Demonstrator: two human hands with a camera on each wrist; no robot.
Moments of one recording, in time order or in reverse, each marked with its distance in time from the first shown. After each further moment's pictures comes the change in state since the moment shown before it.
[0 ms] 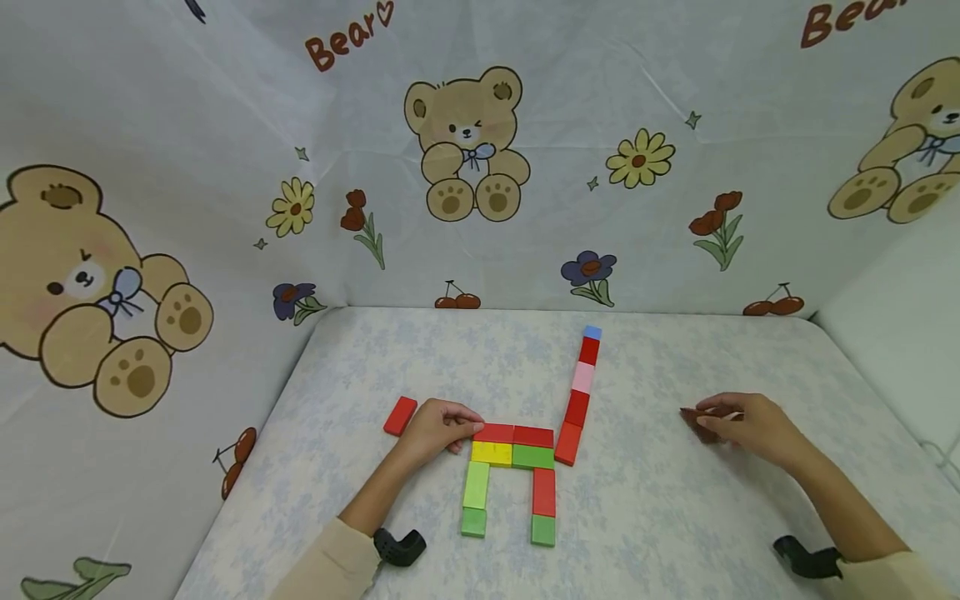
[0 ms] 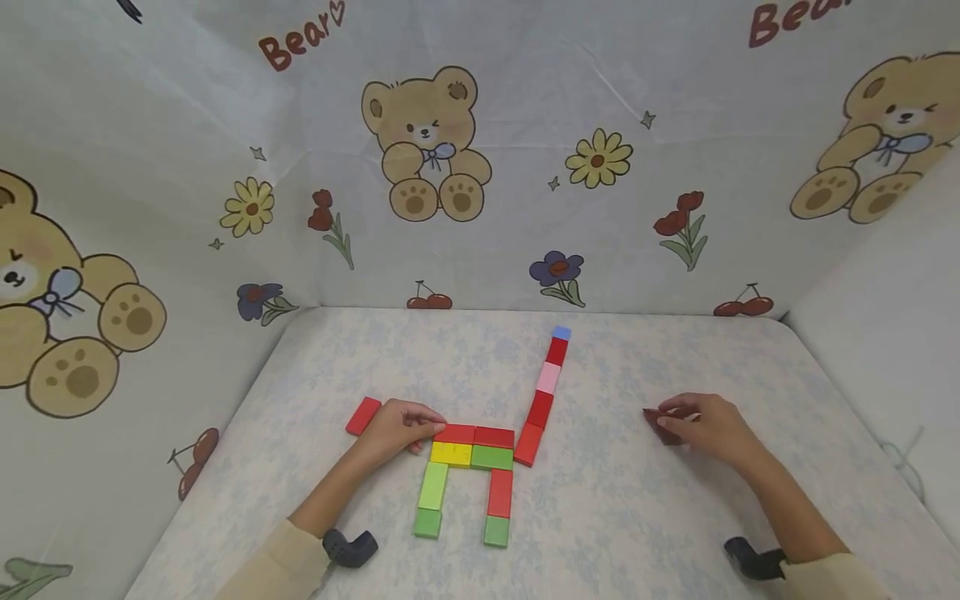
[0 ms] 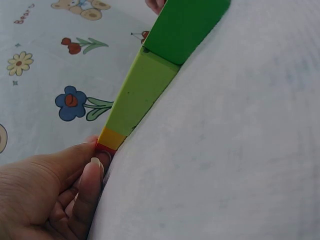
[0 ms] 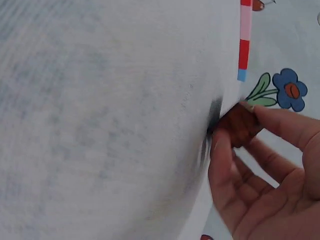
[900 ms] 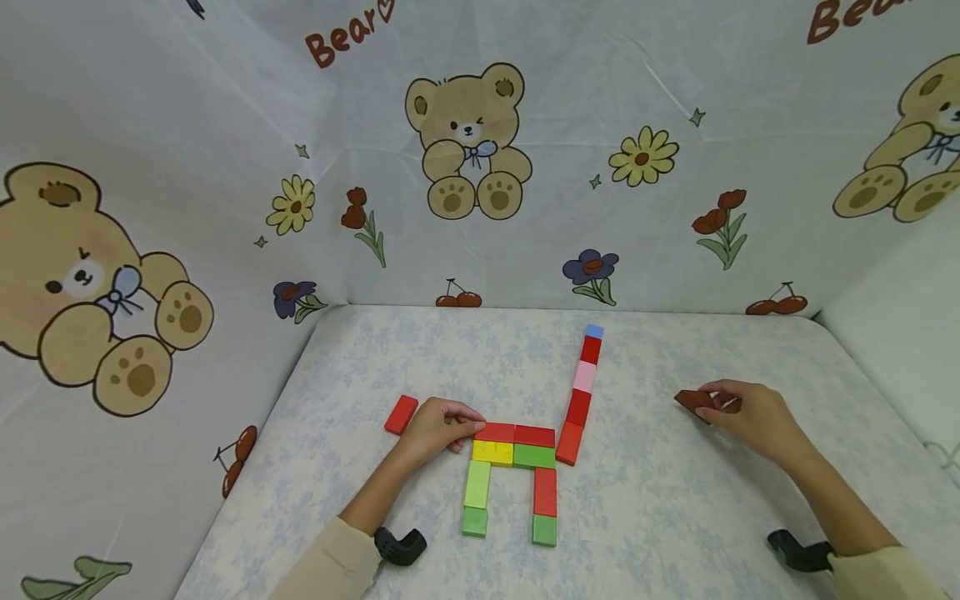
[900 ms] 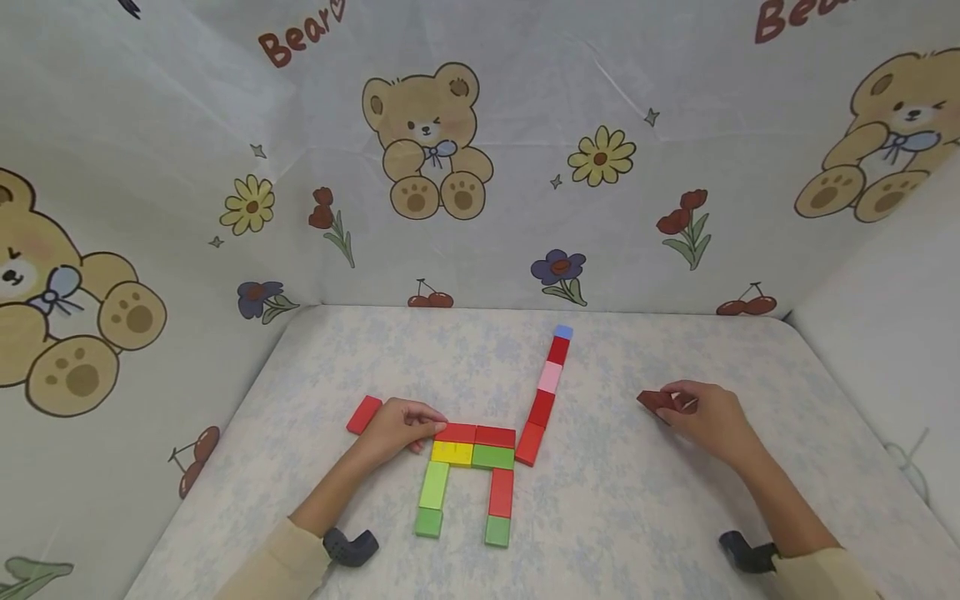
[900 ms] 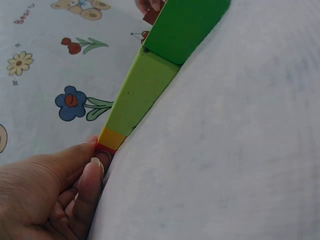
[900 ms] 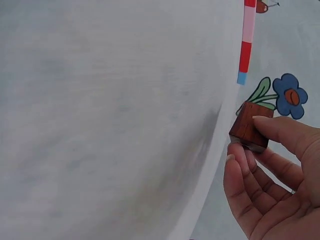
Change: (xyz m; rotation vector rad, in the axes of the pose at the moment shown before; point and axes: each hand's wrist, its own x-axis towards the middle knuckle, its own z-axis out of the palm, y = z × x) left_hand 0.000 0.001 0.000 -0.019 0.005 -0.003; right_hand 0.012 0.001 0.003 -0.142 0.190 -0.119
